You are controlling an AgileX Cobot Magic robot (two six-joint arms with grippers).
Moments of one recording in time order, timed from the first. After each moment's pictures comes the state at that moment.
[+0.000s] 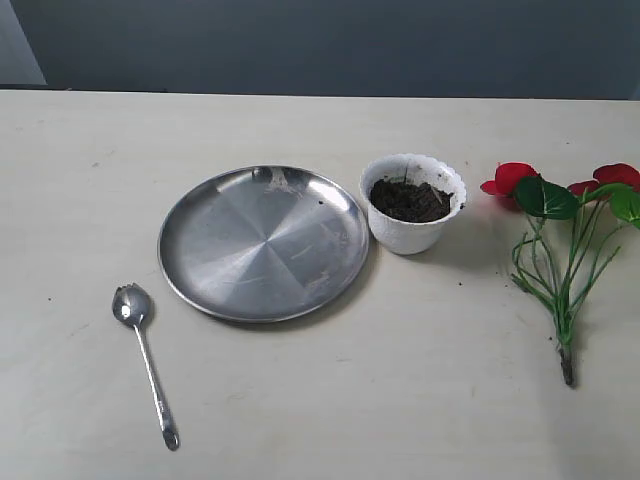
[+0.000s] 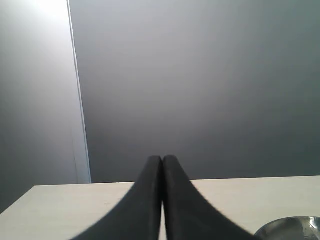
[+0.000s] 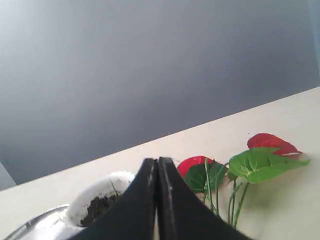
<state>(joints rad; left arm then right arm) 0.12 0.00 0.00 0.69 -0.15 -0.67 0.18 0.00 0.00 0.11 0.09 0.27</state>
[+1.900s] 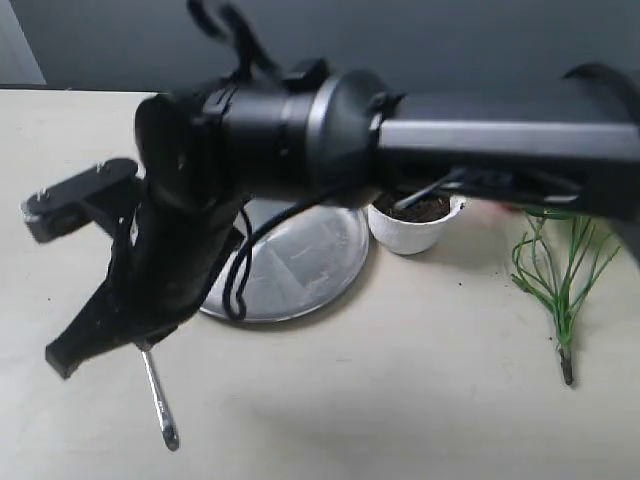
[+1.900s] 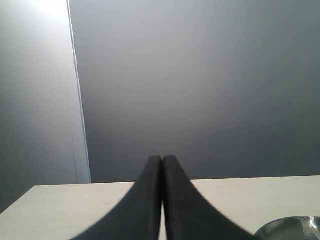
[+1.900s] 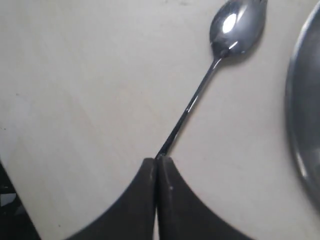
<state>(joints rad) 0.12 0.00 0.00 0.69 -0.15 -0.67 1.18 2.05 -1.59 0.27 0.84 -0.08</state>
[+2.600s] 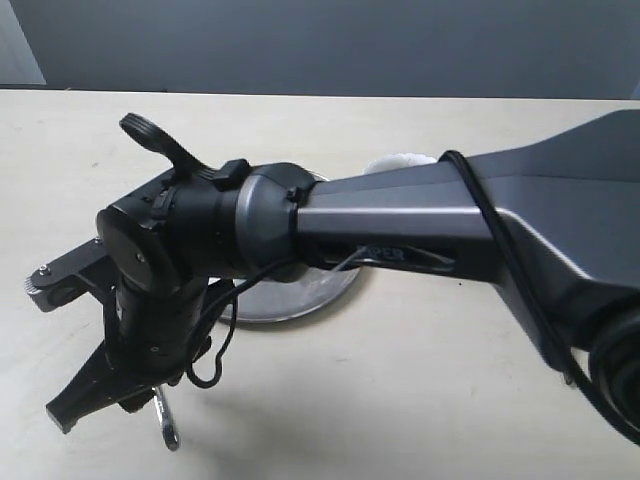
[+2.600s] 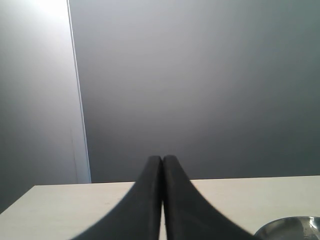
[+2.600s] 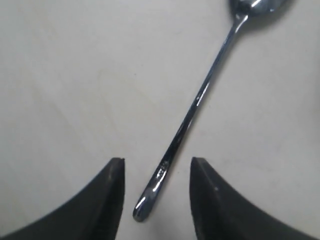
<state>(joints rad) 0.12 0.00 0.00 0.69 -0.15 -0.67 1.24 2.16 -1.59 0.19 0.80 0.07</state>
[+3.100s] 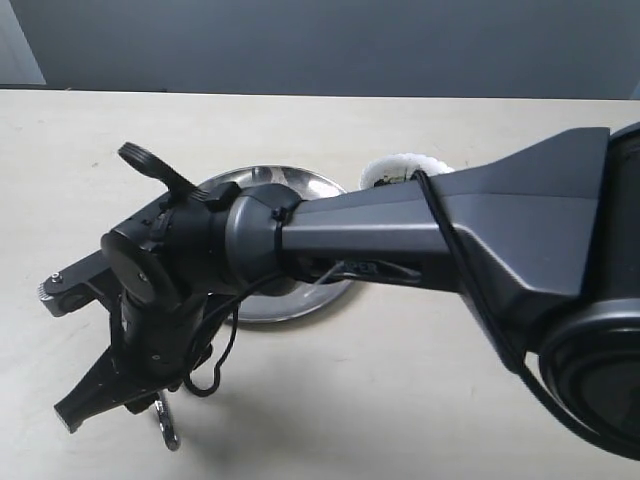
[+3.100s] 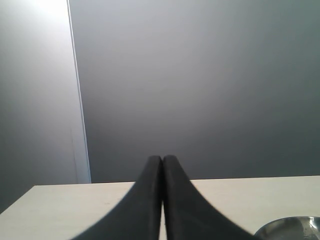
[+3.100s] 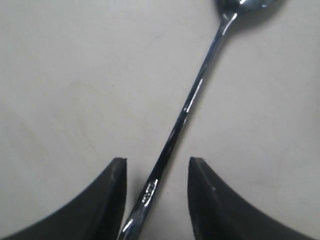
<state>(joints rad) 0.12 0.00 0.00 0.69 -0.15 -0.67 1.24 2.21 -1.60 0.17 0.76 0.13</state>
